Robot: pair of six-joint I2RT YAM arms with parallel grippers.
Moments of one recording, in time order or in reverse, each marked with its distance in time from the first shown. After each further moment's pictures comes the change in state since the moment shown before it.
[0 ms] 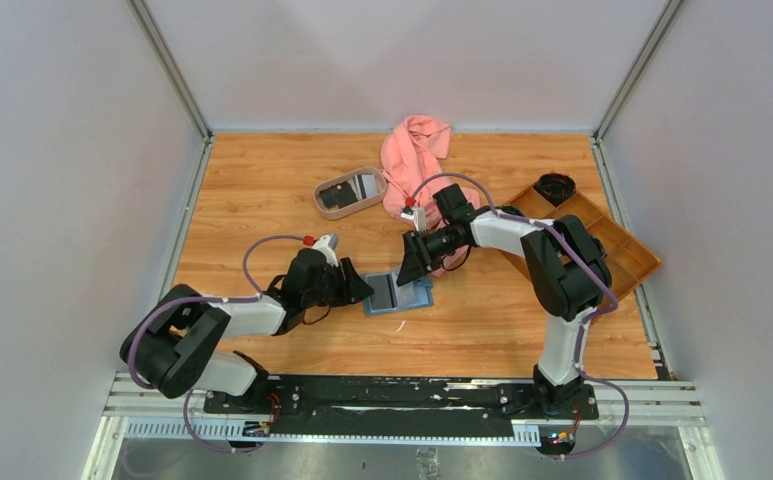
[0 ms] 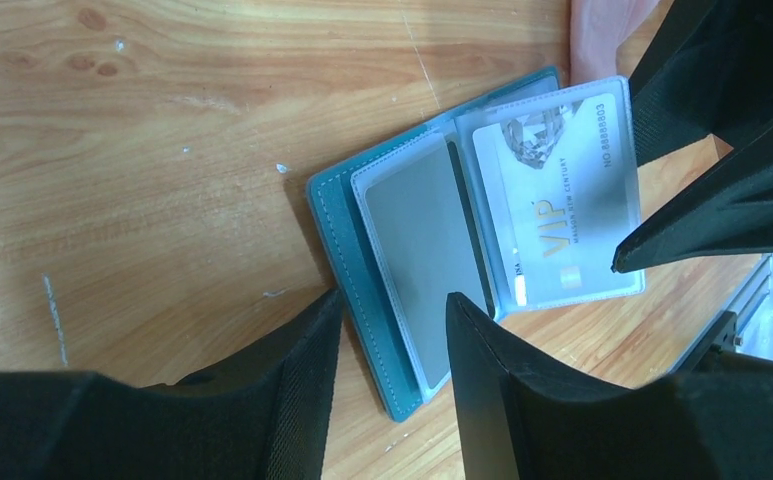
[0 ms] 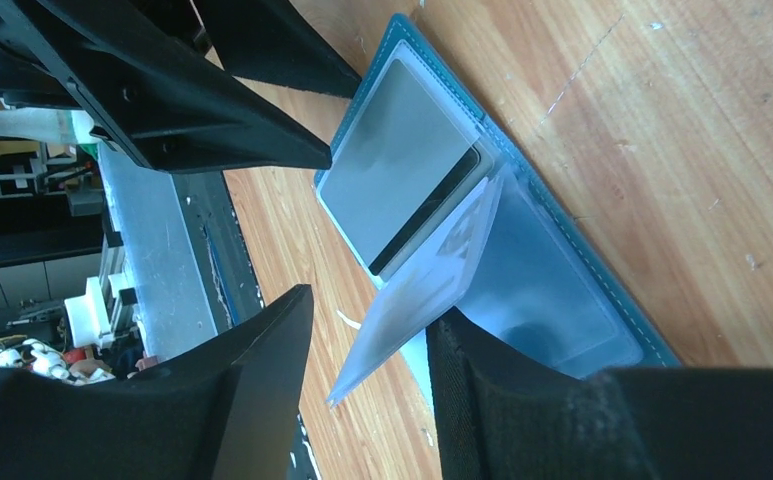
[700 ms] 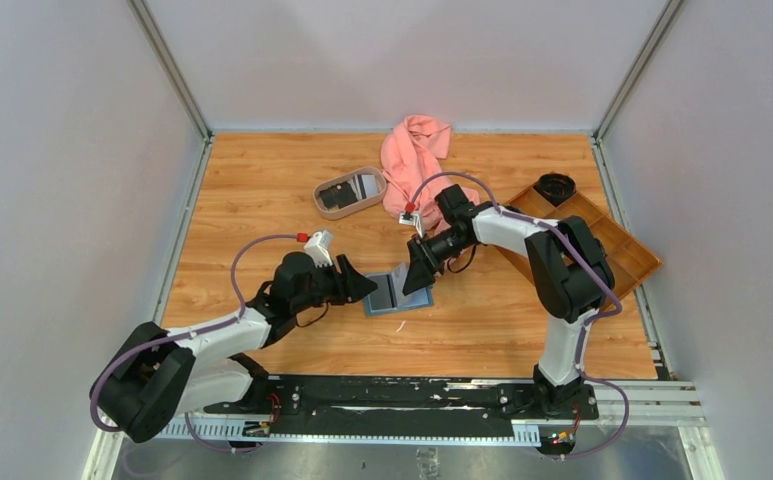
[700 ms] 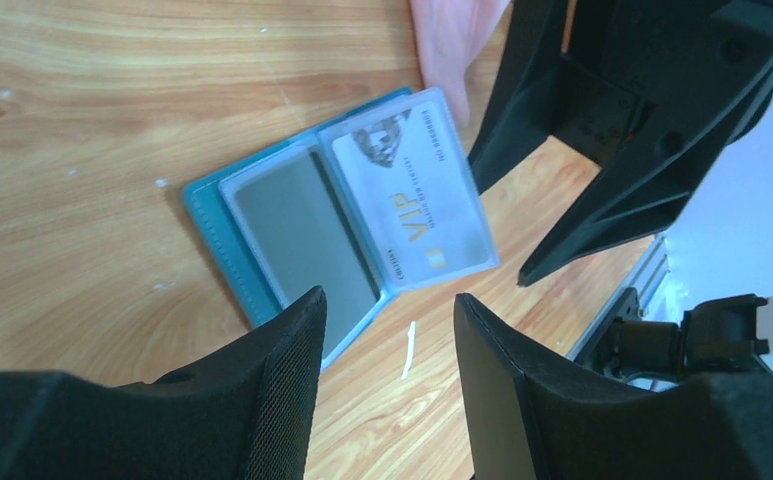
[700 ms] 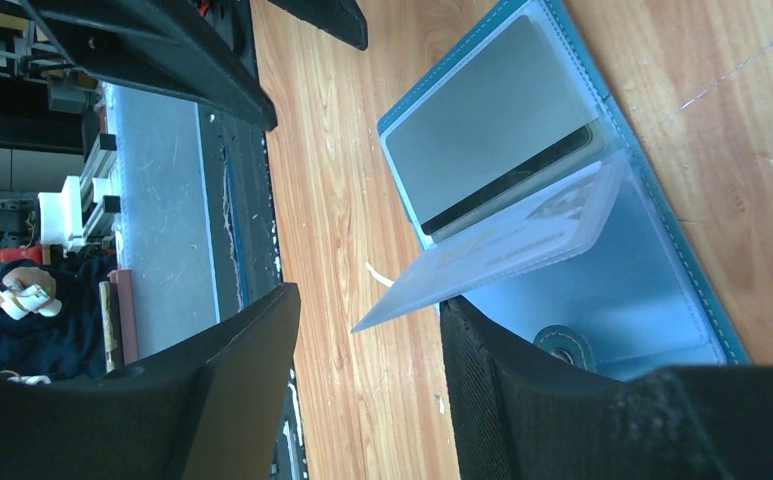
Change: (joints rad) left arm -0.011 -0.259 -0.056 -0.024 0.043 -0.040; right arm -0.009 -0.019 0.031 -0.212 -0.126 -0.337
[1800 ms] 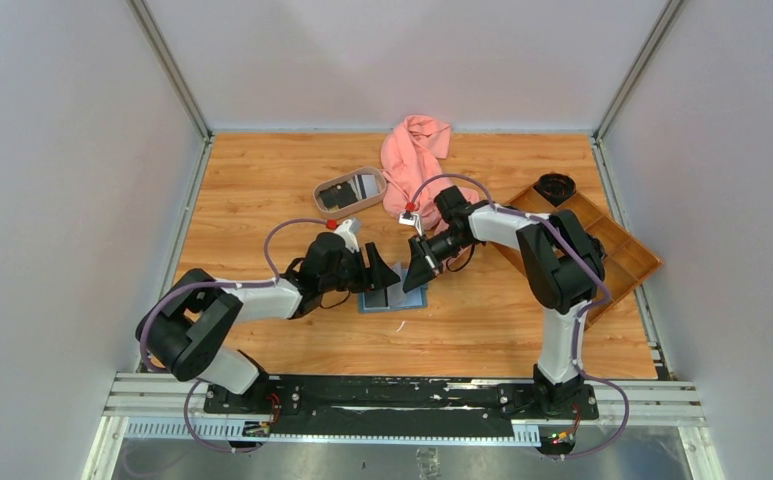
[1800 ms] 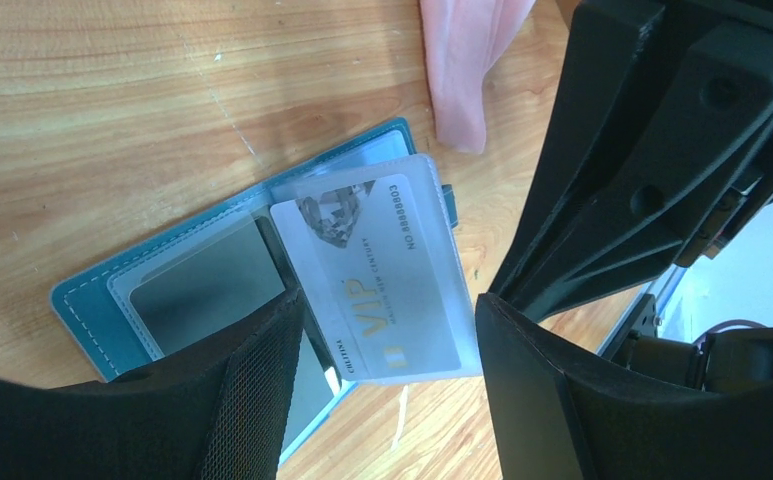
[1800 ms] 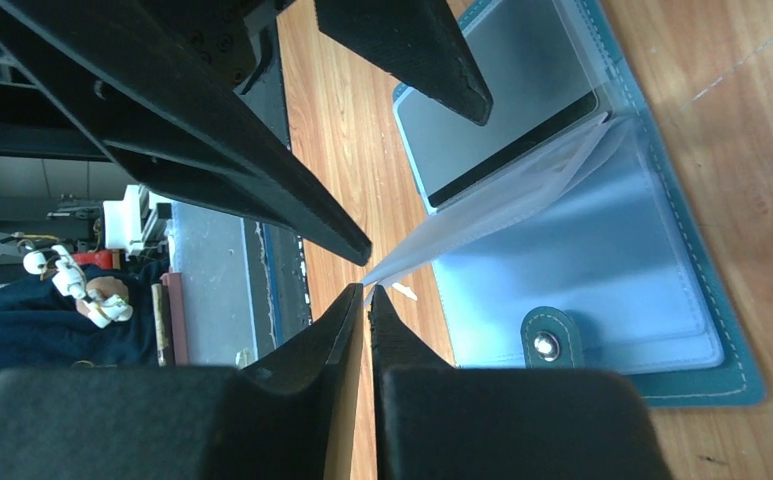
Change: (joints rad) left arm -0.061 0.342 0.233 0.010 0.017 -0.007; right arm -0.015 0.071 0.036 -0.043 -0.062 0.020
